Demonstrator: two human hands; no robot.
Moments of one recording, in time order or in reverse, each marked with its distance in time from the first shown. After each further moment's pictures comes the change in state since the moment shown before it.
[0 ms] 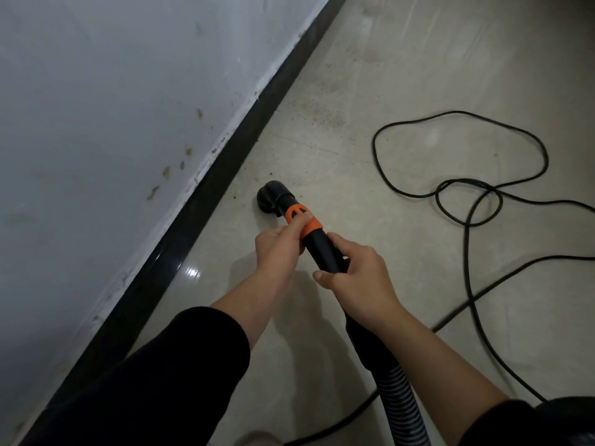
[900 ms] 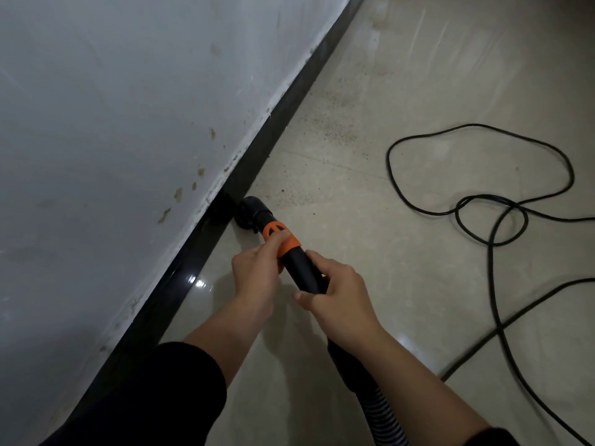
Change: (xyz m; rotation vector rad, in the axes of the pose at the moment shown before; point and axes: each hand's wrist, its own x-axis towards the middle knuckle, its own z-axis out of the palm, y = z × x) left_hand 0.022 0.012 -0.034 -0.058 0.124 0.052; right_hand 0.026 -0.003 0.042 0.078 -0.081 -0.079
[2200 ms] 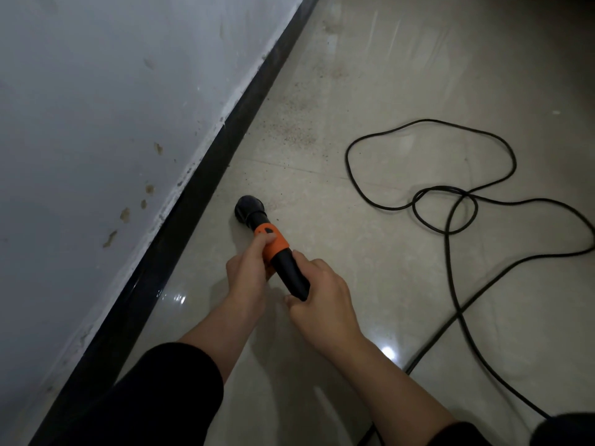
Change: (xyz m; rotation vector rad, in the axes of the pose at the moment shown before) left_hand 0.001 -0.009 0.042 -0.111 -0.104 -0.117; right_hand -0.003 0.015 -0.021 -0.289 0.140 -0.072
